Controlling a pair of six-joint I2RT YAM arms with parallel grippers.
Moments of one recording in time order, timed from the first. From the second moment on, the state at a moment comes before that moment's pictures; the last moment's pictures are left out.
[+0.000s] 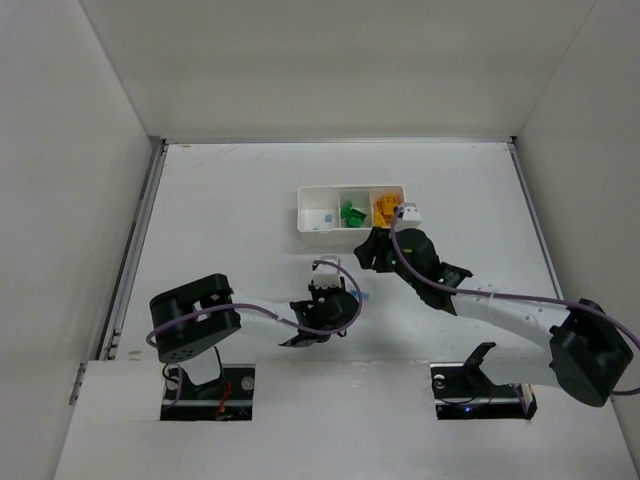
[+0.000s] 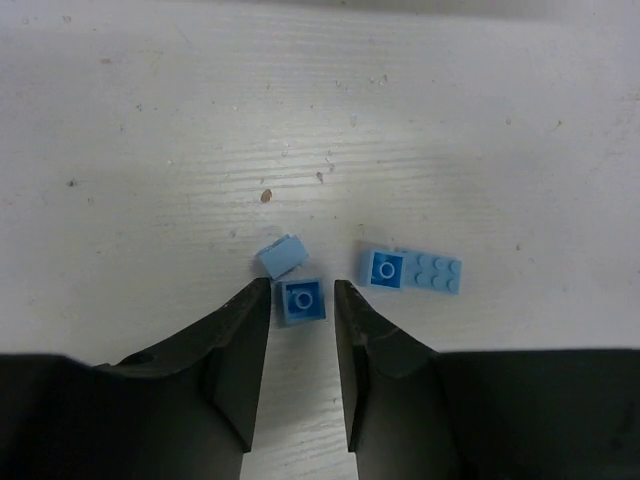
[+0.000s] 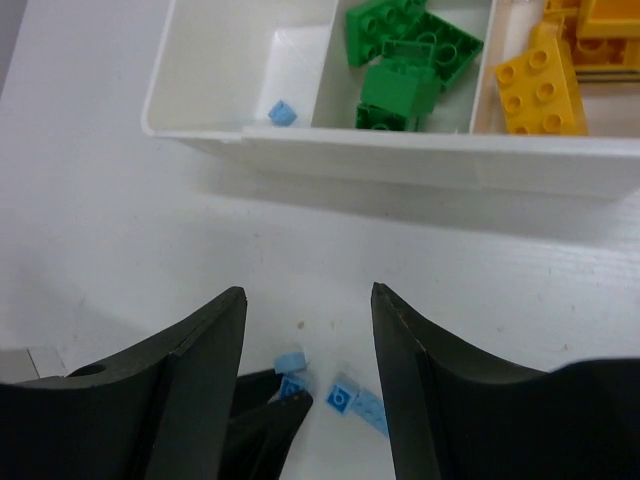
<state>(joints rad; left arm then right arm) -1.24 1.62 0.60 0.25 -0.76 -0.94 0.76 1.25 0.66 0.15 0.24 0.61</state>
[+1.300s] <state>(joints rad) -0.74 1.66 0.99 0.21 -0.57 -0.57 1.01 1.24 0.49 0.16 0.34 0.72</state>
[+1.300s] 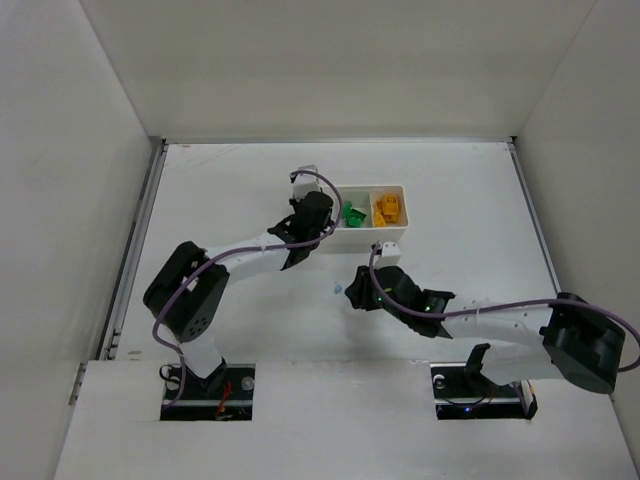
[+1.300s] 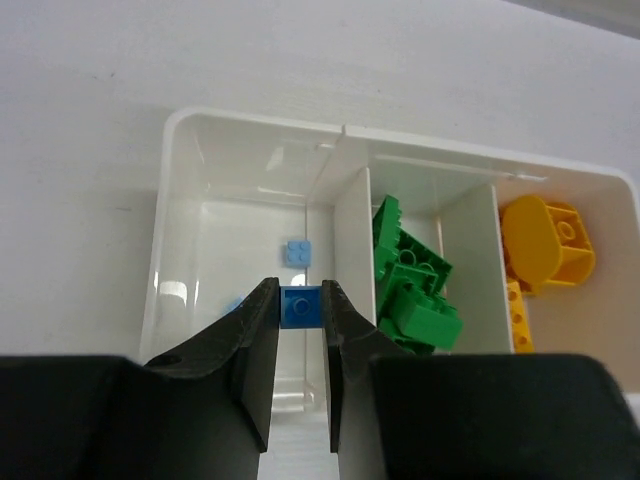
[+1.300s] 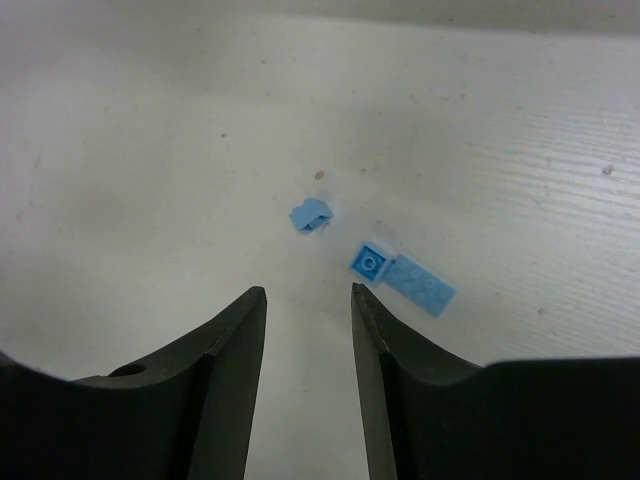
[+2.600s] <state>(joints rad) -0.83 0.94 0.38 0.17 -0.52 -0.66 1.04 1.66 0.80 0.03 0.43 0.71</state>
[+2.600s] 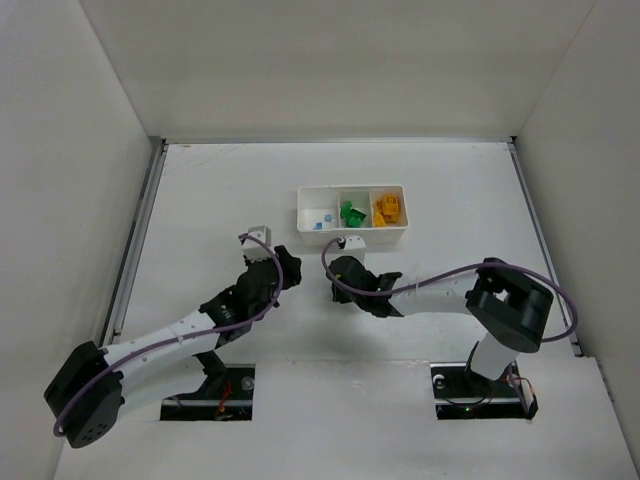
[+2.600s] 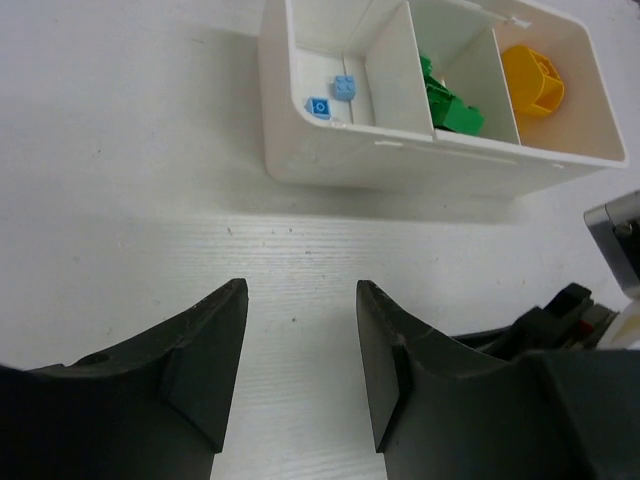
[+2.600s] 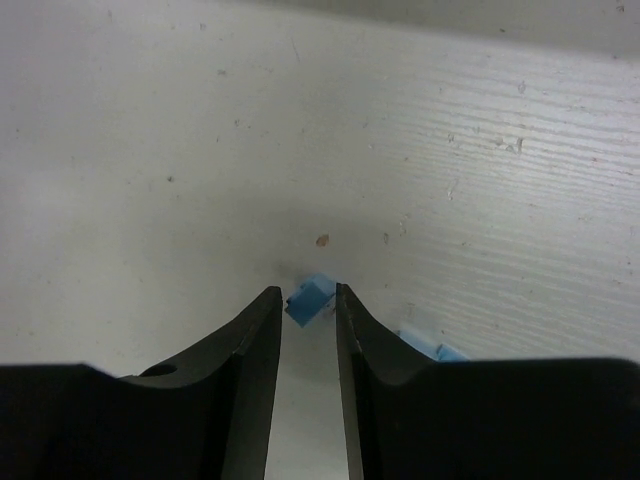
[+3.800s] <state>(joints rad) -1.14 0.94 0.18 0.28 -0.54 -0.74 0.84 1.78 1.33 -0.07 0.41 0.53</state>
